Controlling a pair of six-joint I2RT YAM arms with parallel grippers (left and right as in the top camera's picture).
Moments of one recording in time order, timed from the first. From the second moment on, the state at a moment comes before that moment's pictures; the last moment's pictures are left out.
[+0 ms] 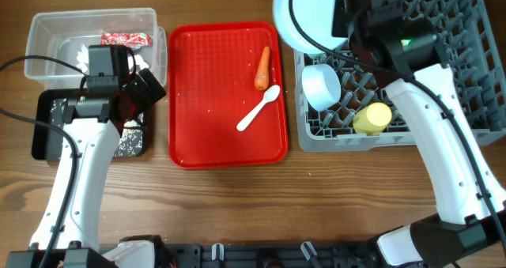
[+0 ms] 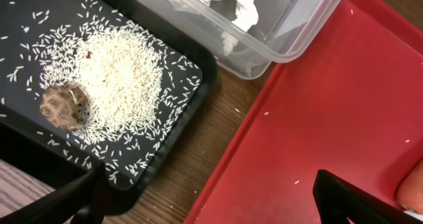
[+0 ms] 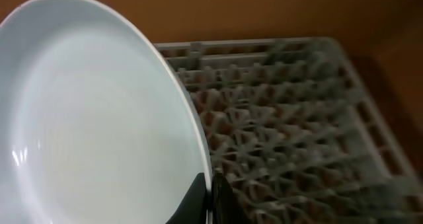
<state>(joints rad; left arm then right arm) 0.03 1.39 1.13 -0.82 -0.14 -0.58 0.36 1.65 1.83 -0.92 0.52 0.21</state>
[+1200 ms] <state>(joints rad) 0.03 1.39 1.13 -0.82 -0.14 -0.58 0.19 2.03 1.78 -0.68 0.89 -0.13</state>
